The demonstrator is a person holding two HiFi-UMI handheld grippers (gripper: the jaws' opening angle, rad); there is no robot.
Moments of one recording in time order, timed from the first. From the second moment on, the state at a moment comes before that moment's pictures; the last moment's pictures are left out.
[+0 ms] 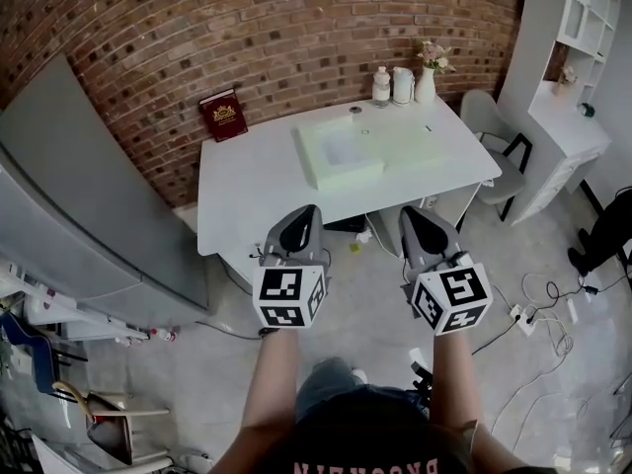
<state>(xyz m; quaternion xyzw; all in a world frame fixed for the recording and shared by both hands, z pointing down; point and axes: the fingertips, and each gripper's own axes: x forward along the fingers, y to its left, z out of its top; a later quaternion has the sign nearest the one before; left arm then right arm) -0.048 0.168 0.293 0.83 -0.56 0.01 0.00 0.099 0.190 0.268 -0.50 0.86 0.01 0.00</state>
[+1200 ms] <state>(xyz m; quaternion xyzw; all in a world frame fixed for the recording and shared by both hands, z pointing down) -0.059 -0.157 0.336 0.83 -0.56 0.03 0.04 0.092 -0.136 0.320 -0.48 0.87 -0.03 -0.05</state>
